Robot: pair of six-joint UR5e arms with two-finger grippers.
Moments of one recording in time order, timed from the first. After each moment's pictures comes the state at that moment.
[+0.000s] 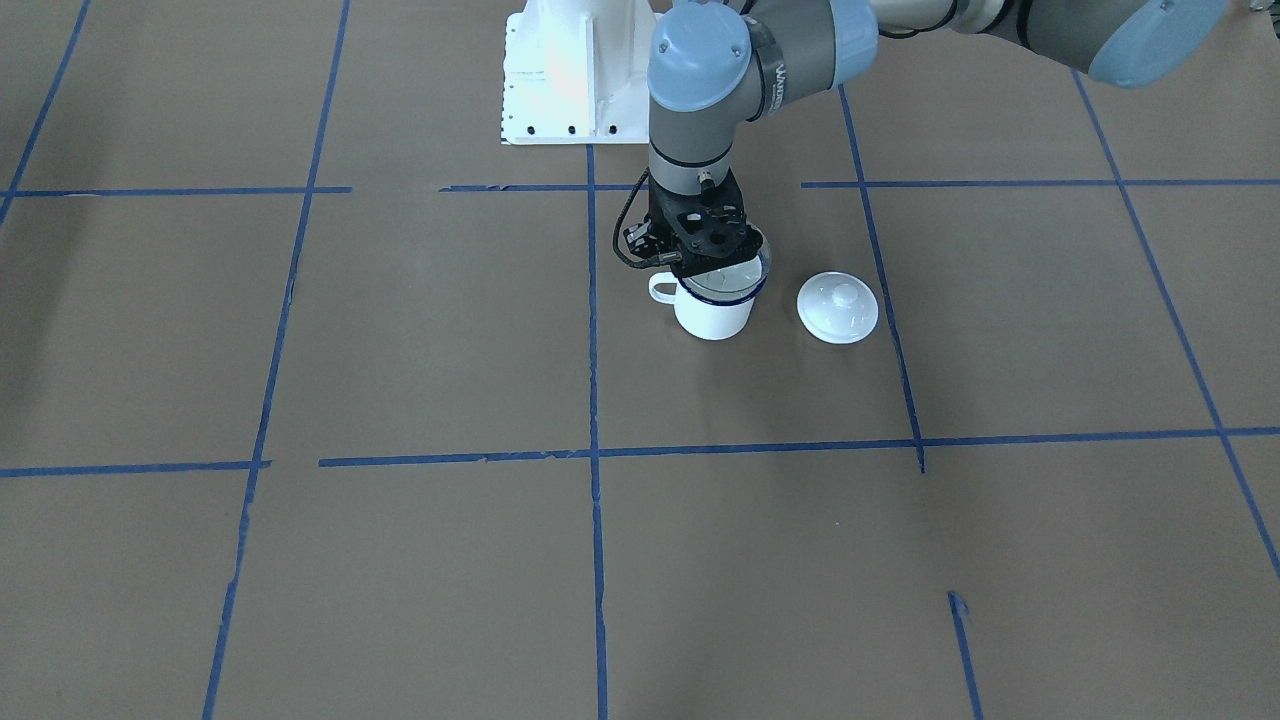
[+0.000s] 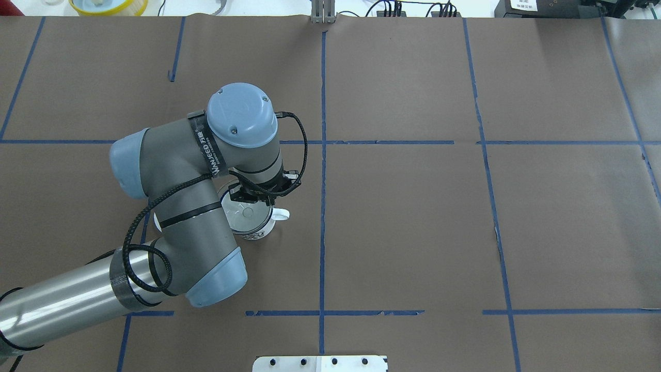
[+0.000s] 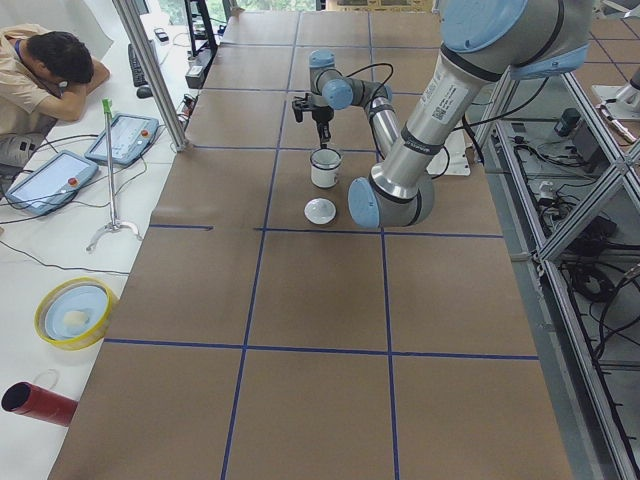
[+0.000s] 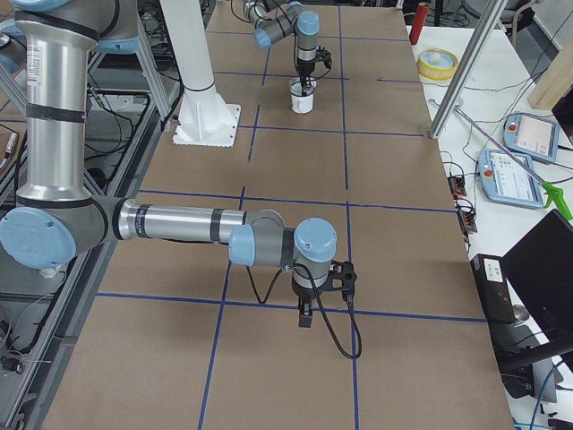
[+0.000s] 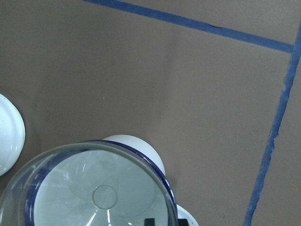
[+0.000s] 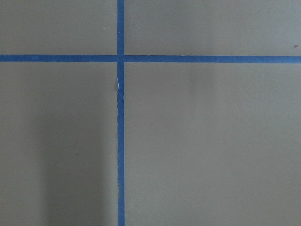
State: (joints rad) left arm -0.54 -2.31 -1.76 -1.32 -1.93 -1.40; right arm 1.57 -1.68 1.66 -1.57 2.29 0.01
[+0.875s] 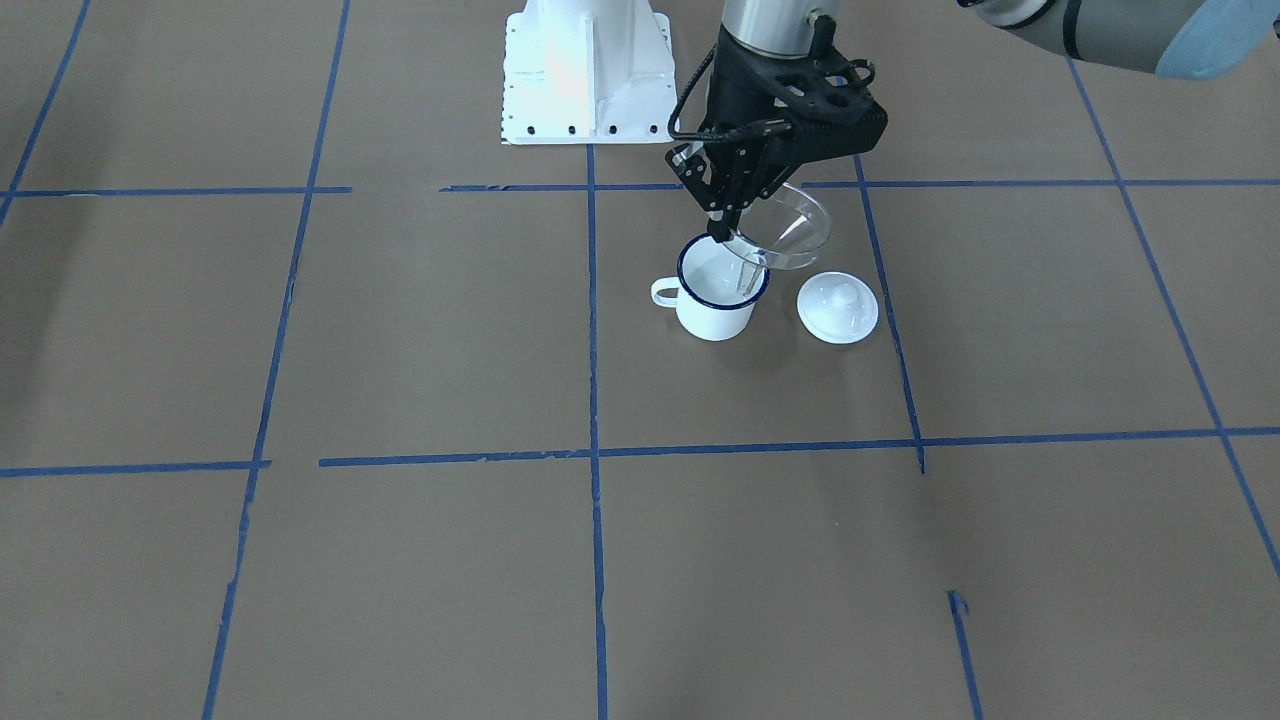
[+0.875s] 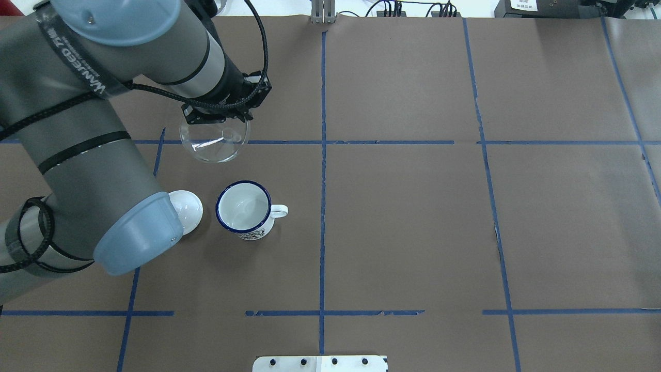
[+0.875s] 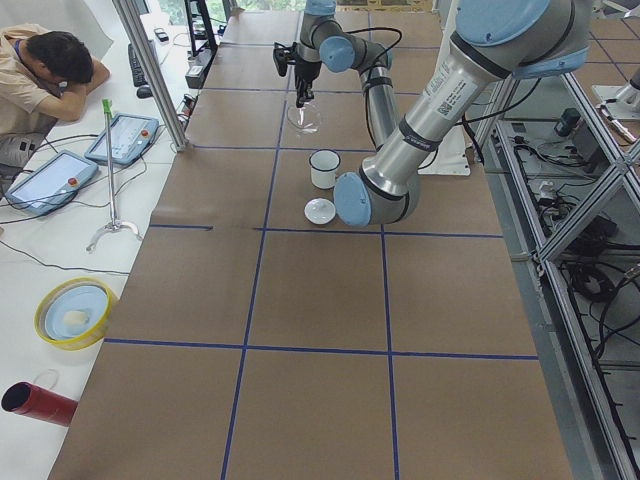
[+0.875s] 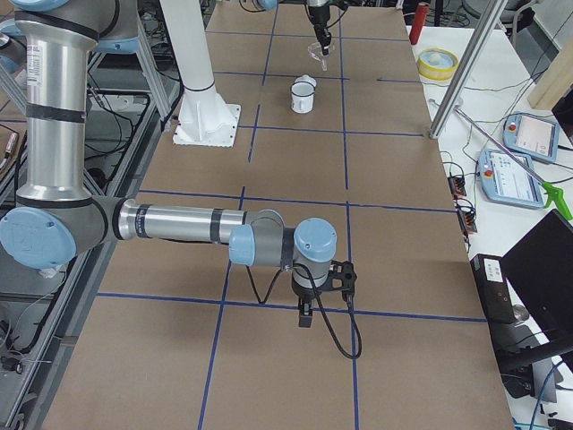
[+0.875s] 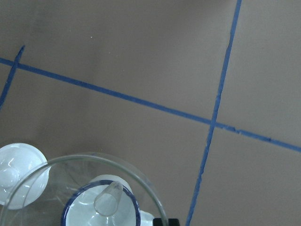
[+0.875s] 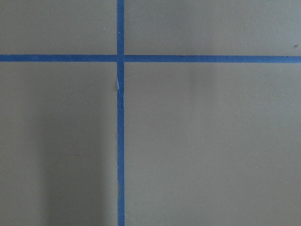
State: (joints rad) left arm -0.73 -2.33 -2.00 -1.32 -1.83 -1.56; right arm 1.57 -1.68 1.66 -1.57 2.29 0.01
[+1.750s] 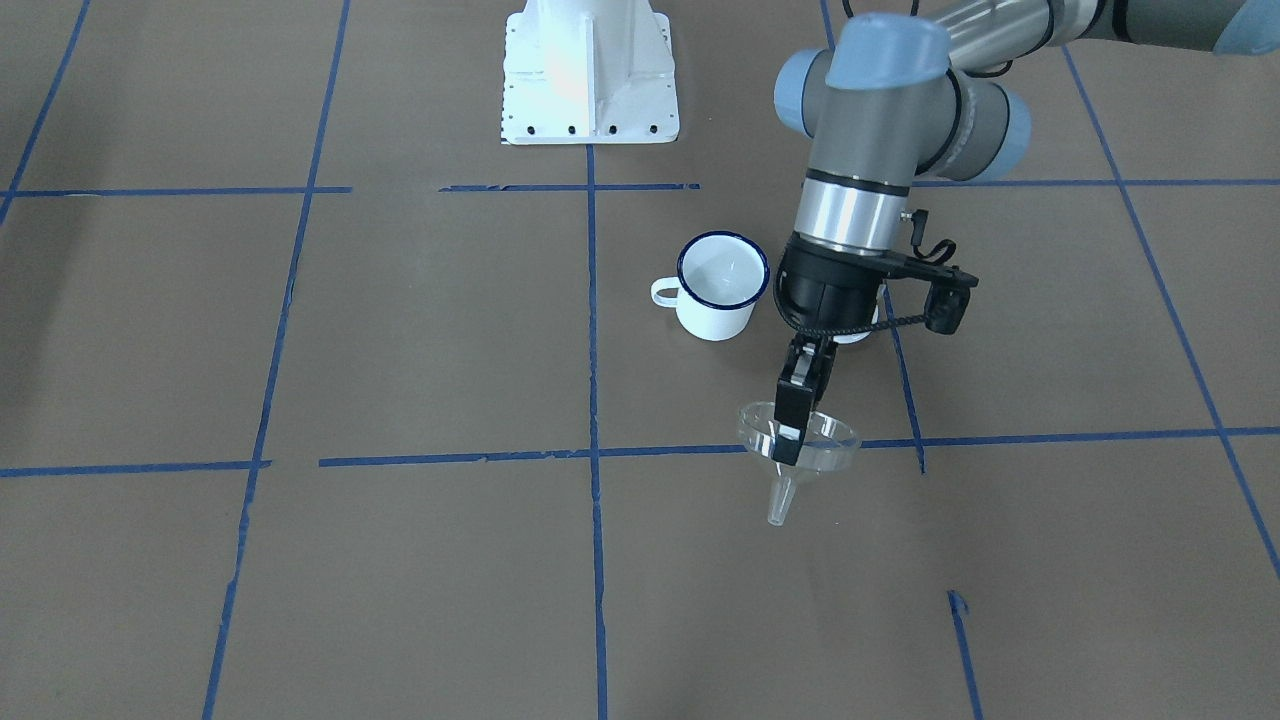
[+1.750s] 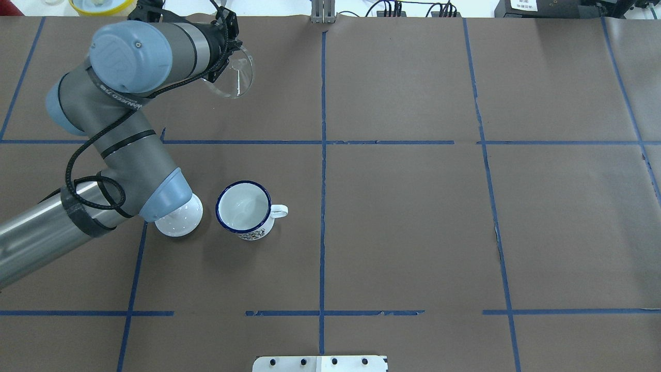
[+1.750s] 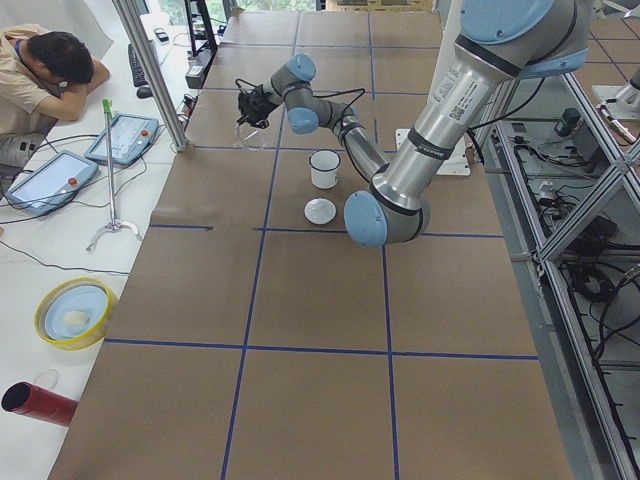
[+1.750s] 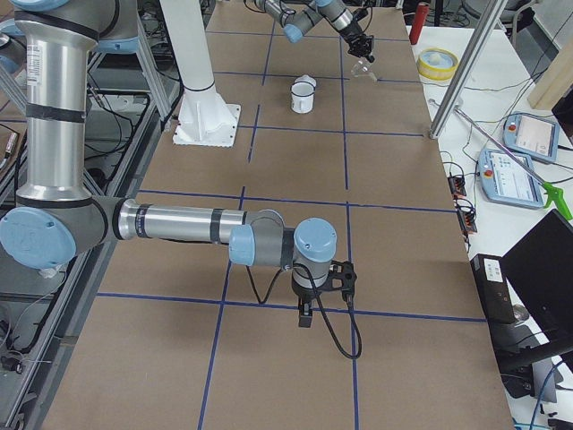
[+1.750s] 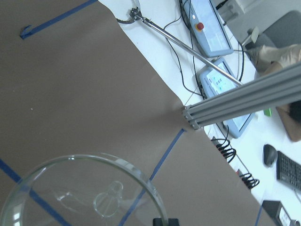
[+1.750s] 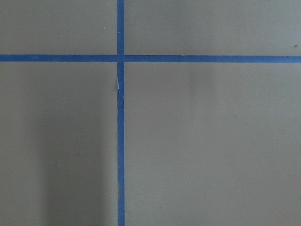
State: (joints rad) left arm -0.77 -2.21 -1.57 -2.13 -1.46 -2.18; right arm 1.57 -1.68 1.66 -1.57 2.29 0.01
